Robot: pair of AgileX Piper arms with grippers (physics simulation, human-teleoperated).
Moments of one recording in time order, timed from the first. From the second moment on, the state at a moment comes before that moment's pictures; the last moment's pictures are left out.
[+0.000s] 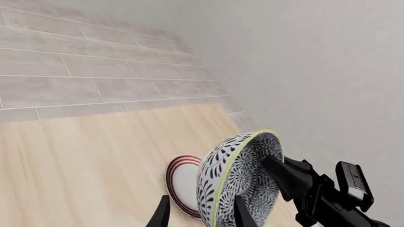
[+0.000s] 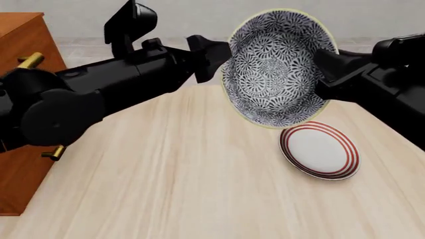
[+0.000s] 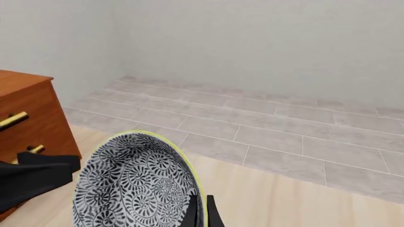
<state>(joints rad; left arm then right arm) -0.77 1.27 -0.97 -0.10 -0.52 0.38 0.95 -0.64 -0.23 0.05</state>
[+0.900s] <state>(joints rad) -0.77 1.38 -0.99 -0.14 -0.50 0.40 0.96 -0.63 -0.24 0.06</state>
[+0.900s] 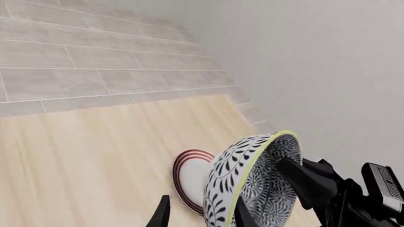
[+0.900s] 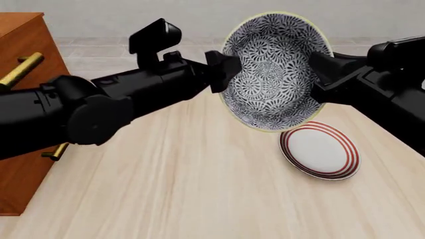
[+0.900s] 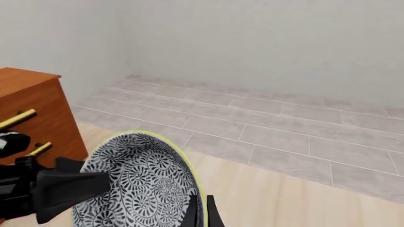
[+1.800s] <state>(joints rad) -0.78 1.43 -0.99 -0.17 -0.49 0.42 0.96 -0.62 -0.25 0.10</state>
